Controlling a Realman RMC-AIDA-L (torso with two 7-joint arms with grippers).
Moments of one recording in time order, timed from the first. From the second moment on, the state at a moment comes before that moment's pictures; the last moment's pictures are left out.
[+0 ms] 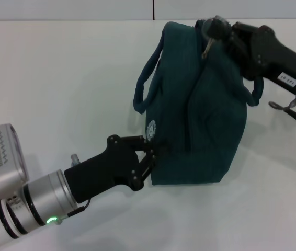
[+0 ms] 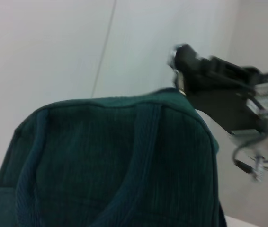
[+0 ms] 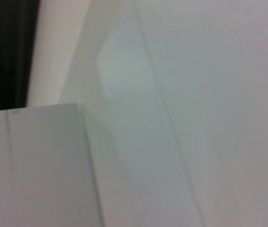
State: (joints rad) left arm -0.48 -2.11 0.93 -0.06 1.42 1.58 -0.62; right arm 0.56 2.03 -1.56 -0.35 -0.61 -1.56 1.00
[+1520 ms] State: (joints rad) left arm -0.52 -2.11 0.92 -0.05 1.33 1.73 -0.69; right arm 0.54 2.02 -1.57 -0.33 -0.58 -1.50 0.97
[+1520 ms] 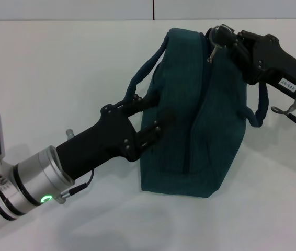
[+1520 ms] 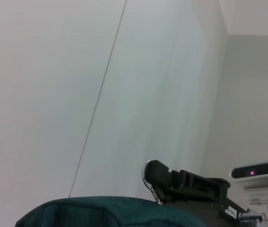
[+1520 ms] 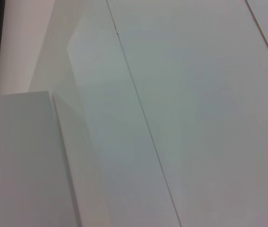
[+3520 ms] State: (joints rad) left arm -0.44 -2.07 0.92 0.23 1.44 1.82 -0.74; right arm 0.48 2.03 -1.52 -0.34 -0.56 -1.45 0.91
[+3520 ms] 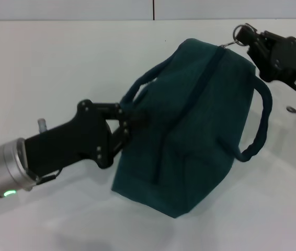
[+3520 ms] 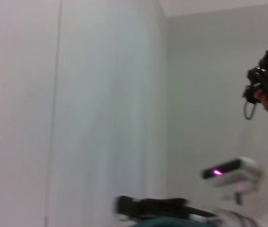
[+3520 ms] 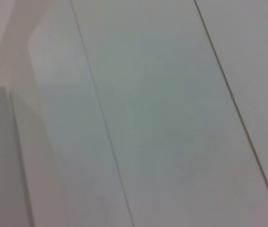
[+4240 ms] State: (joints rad) left arm -0.48 -2.06 0.92 0.23 1.36 1.68 -0.76; right arm 0.40 2.02 -1.53 -0.28 -0.56 -1.56 0.89
